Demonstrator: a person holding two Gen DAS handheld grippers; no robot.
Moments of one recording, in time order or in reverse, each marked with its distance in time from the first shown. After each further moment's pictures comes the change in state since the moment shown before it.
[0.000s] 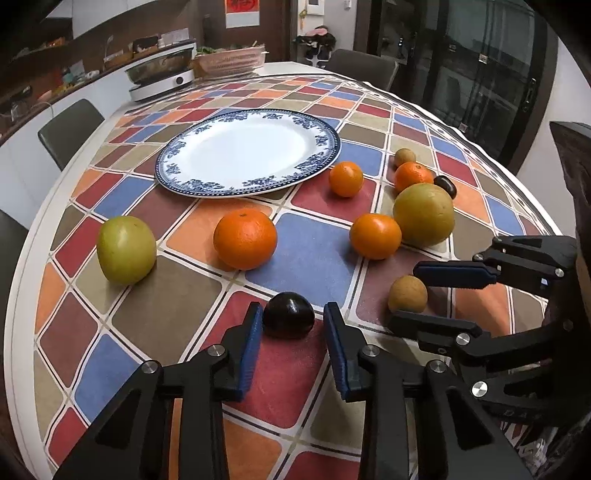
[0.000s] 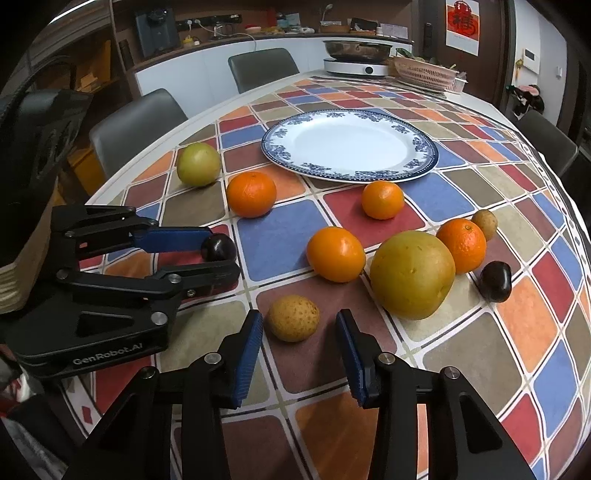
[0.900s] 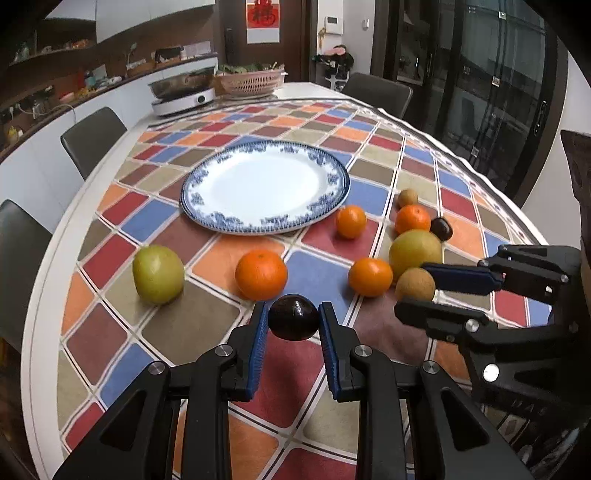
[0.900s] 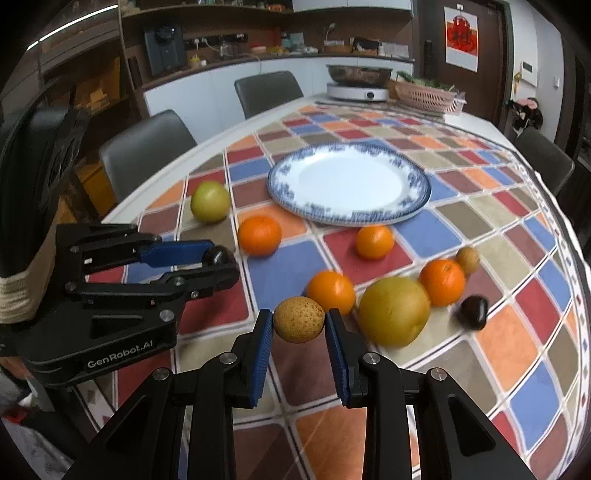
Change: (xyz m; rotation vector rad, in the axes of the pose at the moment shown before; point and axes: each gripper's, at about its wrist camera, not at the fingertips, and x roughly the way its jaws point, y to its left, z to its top) left arm -0.038 -0.004 0.019 -0.048 -0.079 0.049; right arm -0.033 -0.003 0.018 -0.010 -0.091 0.015
